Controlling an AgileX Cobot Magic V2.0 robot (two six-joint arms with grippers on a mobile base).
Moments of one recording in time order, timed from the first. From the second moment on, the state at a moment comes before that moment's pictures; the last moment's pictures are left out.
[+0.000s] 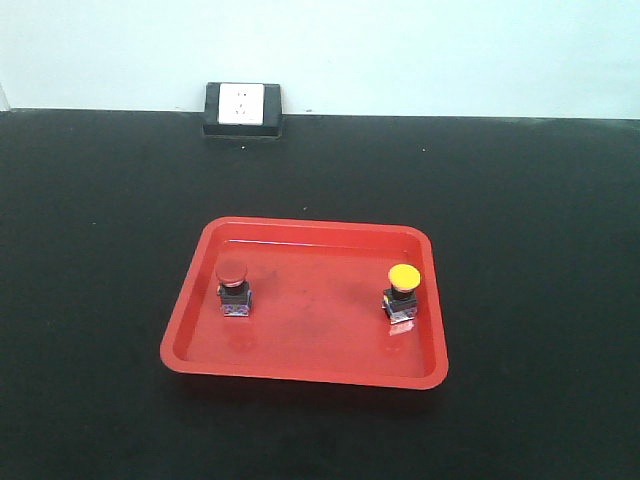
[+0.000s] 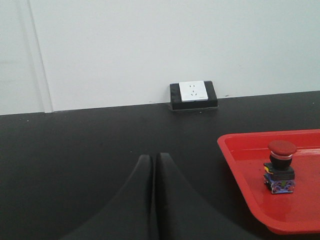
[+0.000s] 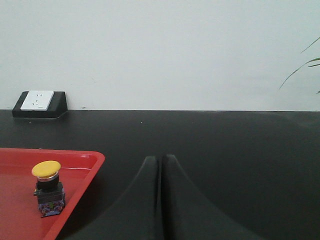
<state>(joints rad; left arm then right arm) -0.02 -0.01 0.02 0.00 0.07 0.02 0.00 -0.01 0.03 -0.06 0.06 0.05</state>
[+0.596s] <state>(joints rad) -0.02 -0.01 0.02 0.00 0.07 0.02 0.00 -0.01 0.03 -0.06 0.06 -0.01</state>
